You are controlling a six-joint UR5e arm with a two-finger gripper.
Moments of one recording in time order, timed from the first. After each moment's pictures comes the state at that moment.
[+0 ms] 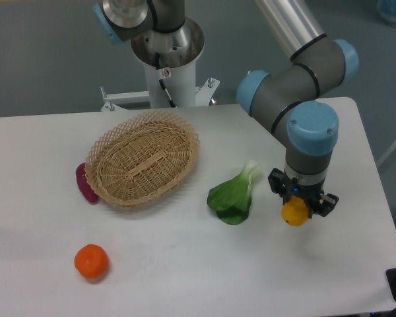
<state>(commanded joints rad) 2.61 -2.07 -1.42 -1.07 1.64 1.25</state>
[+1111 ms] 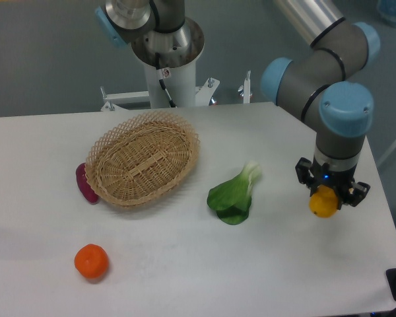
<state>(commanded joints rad) 2.69 -2.06 -1.37 -1.10 1.64 1.31</state>
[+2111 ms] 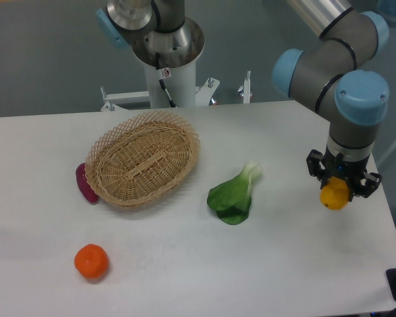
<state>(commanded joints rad) 2.69 -2.05 -1.37 -1.10 1.64 1.31</state>
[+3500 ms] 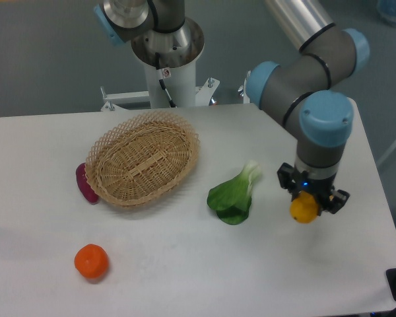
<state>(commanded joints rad) 2.53 -2.05 -1.39 -1.15 1.64 1.20</state>
